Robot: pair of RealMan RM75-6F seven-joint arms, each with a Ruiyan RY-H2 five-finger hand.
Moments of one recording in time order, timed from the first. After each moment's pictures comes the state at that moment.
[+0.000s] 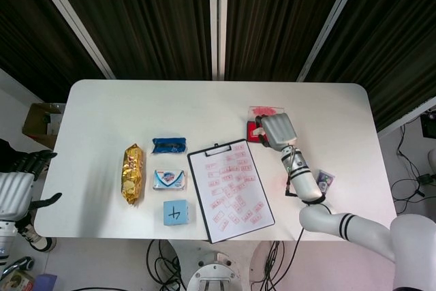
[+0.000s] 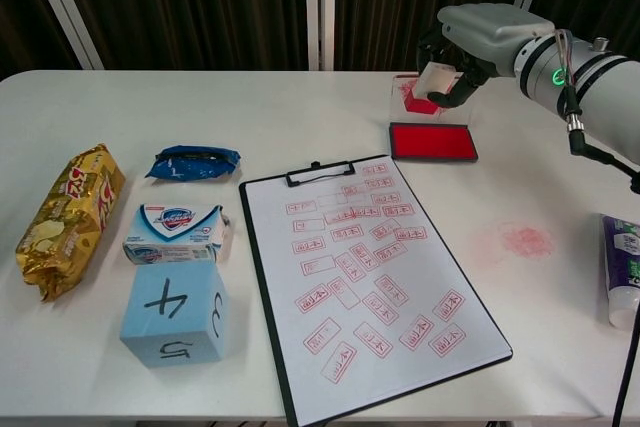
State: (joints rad) left arm -0.10 -1.10 -0.02 -1.53 1.54 1.48 -0.09; right arm 0.79 -1.67 0.27 -1.28 -1.08 0.97 -0.42
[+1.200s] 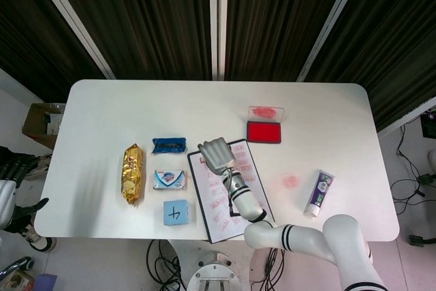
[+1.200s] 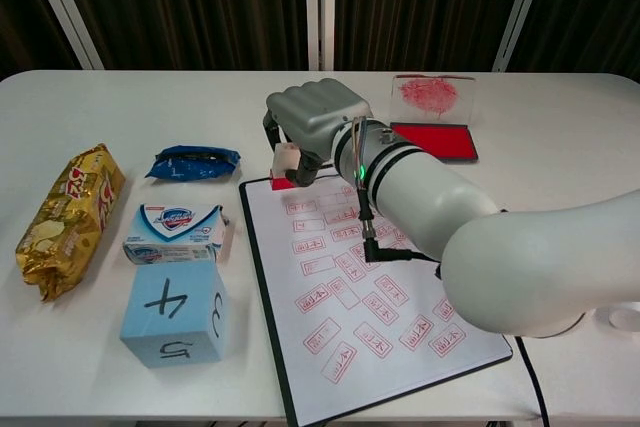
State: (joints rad) left arm -0.04 -1.09 -0.01 -1.48 1.53 1.55 -0.17; right arm 0.99 -2.10 0.31 -1.07 -0.95 0.95 -0.74
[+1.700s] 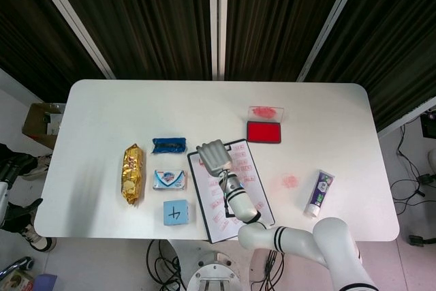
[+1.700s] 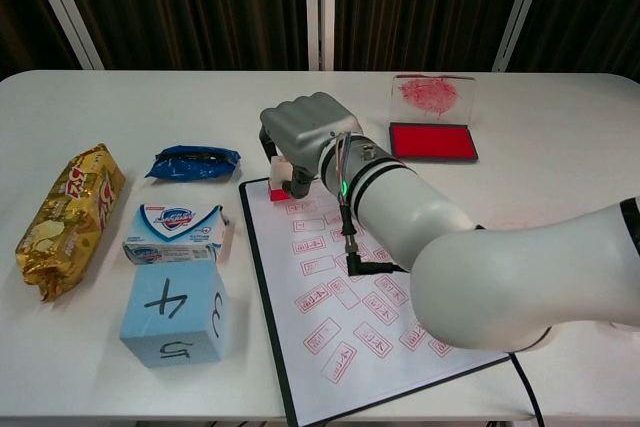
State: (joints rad) left arm -0.03 -1.09 -0.02 -1.45 1.53 1.56 -0.21; right arm 1.02 -2.17 0.32 -0.98 -0.92 0.94 -0.77
